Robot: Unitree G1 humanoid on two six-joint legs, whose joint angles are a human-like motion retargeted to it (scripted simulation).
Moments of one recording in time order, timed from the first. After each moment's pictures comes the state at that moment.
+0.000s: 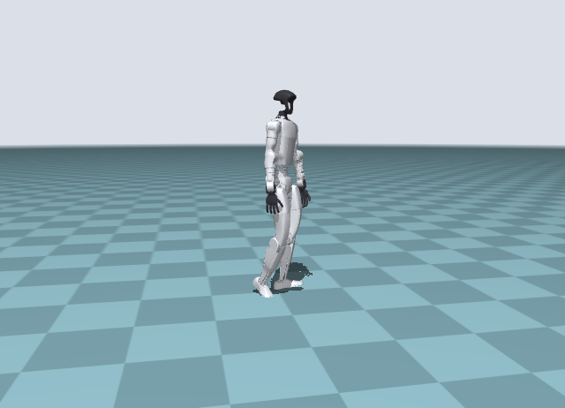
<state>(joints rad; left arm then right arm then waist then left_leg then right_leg) -0.15 0.15 -0.07 1.53 0.01 -0.01 -0.16 0.04 -0.14 -0.05 1.42 -0.31 -0.08 0.14 -0.01 -0.03 0.06 0.04 -0.03 0.22 0.07 -0.34 0.04 -0.02 -0.10 -0.34 0.50 0.11 0.09</state>
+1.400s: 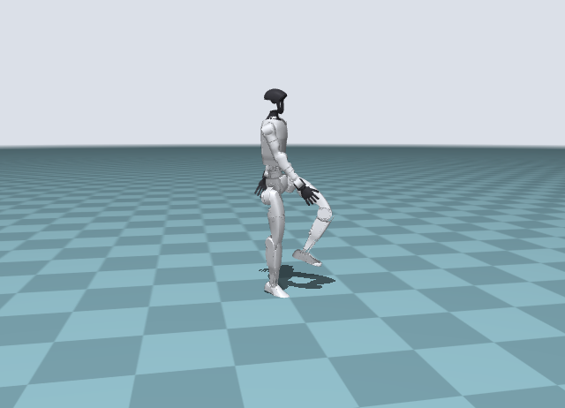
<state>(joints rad) 0.23 0.16 0.16 1.69 0.10 -0.02 -0.17 -0.42 -0.04 0.07 1.31 -0.14 -0.08 0.12 0.24 -0.07 0.16 -0.80 0.19 0.38 1.41 -0.18 0.17 0.06 -0.12 -0.21 0.08 0.10 0.00</state>
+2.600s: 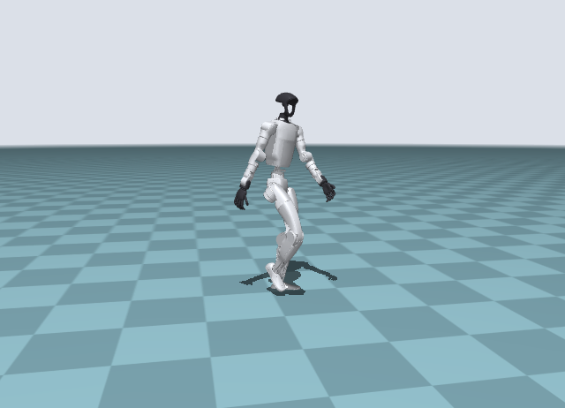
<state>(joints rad) -0.46 0.15 0.01 1.26 -0.06 -0.13 -0.18 0.15 -0.25 -0.24 1.61 -0.21 -0.05 0.06 -0.22 0.01 0.12 -0.04 0.04 0.28 0.11 -0.23 0.10 -0.61 -0.21 -0.37 1.29 0.19 0.00</state>
